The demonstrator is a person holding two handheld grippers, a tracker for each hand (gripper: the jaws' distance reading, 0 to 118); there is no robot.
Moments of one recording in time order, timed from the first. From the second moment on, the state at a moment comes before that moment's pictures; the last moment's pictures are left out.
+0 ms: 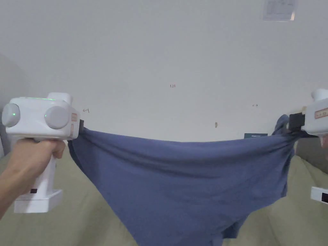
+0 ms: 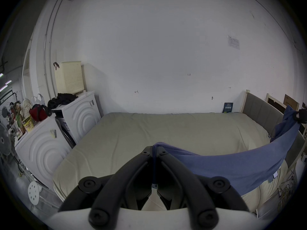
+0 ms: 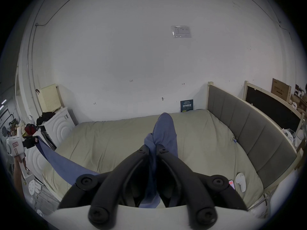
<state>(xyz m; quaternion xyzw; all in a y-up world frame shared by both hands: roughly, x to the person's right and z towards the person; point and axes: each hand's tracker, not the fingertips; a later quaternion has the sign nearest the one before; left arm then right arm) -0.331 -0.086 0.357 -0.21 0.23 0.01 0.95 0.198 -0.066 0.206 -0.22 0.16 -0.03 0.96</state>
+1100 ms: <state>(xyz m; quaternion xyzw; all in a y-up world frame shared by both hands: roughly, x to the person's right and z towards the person) -0.417 -0.100 0.132 -0.21 0.29 0.03 0.93 0.079 -0.089 -0.038 -0.23 0.14 0.02 0.96</state>
